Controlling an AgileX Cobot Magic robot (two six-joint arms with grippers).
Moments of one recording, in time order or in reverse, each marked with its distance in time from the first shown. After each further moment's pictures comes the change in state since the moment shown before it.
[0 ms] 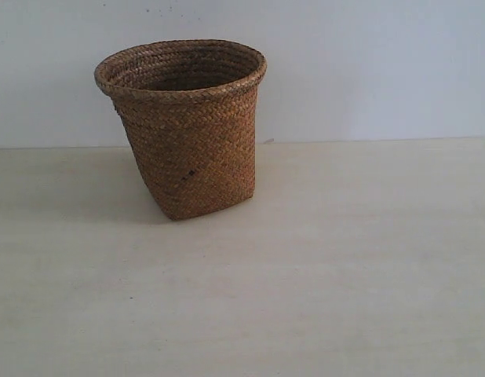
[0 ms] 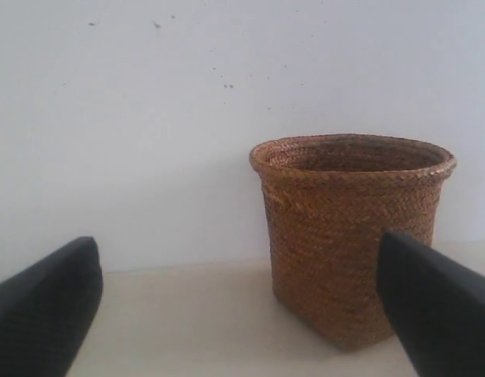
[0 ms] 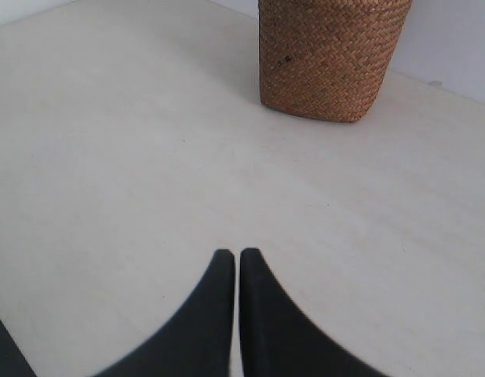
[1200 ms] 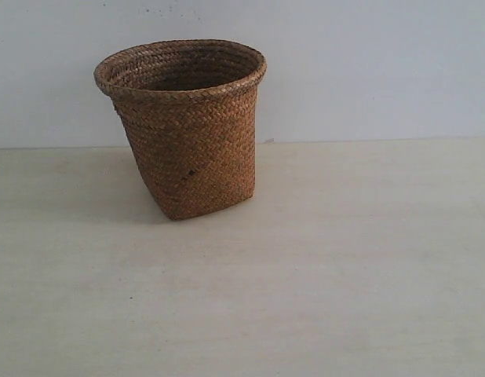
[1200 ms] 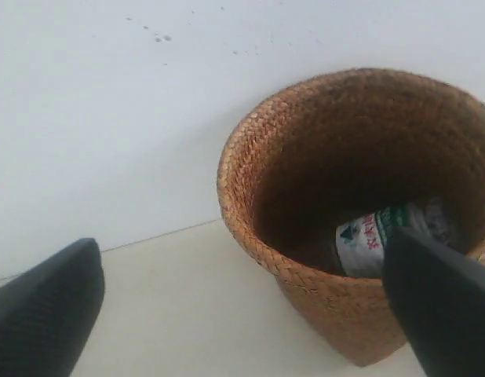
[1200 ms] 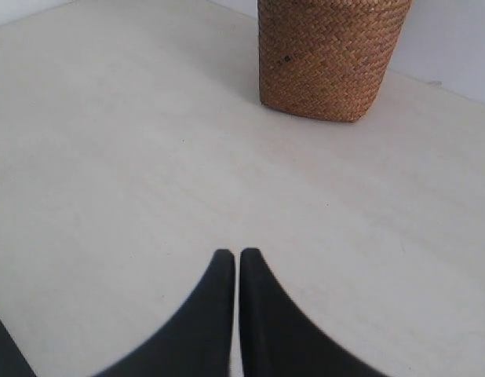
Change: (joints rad) left arm -0.313 1.201 -1.387 -0.175 0.807 0.319; right arm 0.000 0.000 0.000 0.000 0.002 0.000
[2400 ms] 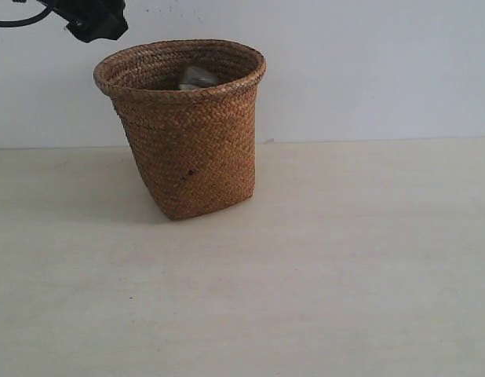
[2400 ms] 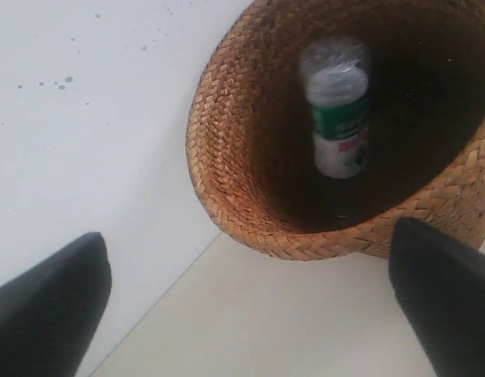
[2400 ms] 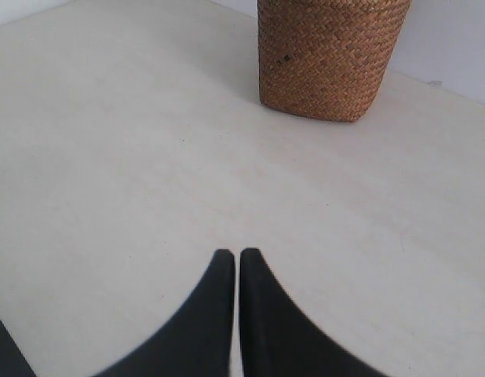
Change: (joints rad) left arm -0.040 0.158 -0.073 -0.045 0.019 0.572; right arm 0.000 0.000 0.000 0.000 0.000 0.000
